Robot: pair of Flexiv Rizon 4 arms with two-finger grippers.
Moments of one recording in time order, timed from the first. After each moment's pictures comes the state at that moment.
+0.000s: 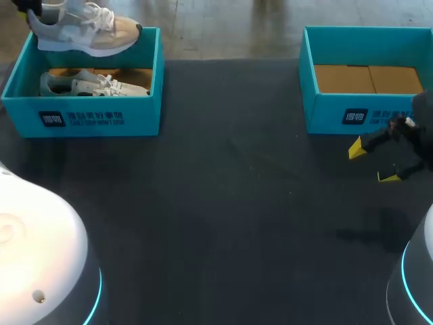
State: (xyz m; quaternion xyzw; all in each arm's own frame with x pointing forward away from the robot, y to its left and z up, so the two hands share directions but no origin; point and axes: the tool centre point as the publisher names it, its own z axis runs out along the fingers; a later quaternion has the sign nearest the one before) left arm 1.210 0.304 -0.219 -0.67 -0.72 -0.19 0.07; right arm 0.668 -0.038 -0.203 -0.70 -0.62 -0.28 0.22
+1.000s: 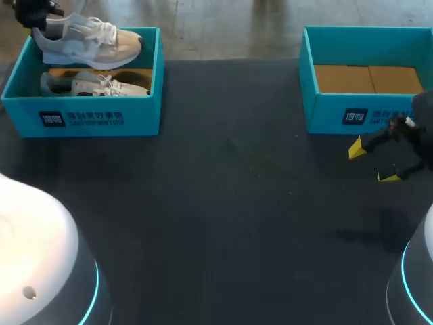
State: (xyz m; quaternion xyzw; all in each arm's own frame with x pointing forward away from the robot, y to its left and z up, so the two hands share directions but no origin) left arm 1.201 0.306 -0.256 -0.67 -0.72 -0.19 0.05; right arm 0.668 -0.038 -0.203 -0.70 -0.62 -0.28 0.22
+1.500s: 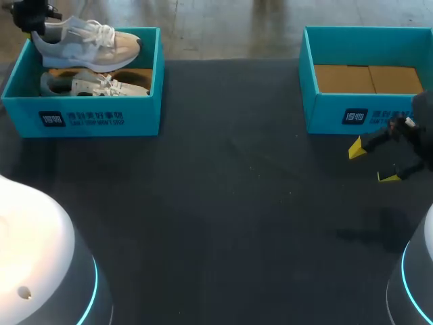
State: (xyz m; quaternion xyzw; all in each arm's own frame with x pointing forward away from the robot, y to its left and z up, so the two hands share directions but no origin) left arm 1.200 0.310 -0.270 -0.67 -0.72 -0.18 0.05; right arm 0.668 -0.038 -0.203 -0.70 -0.62 -0.28 0.22
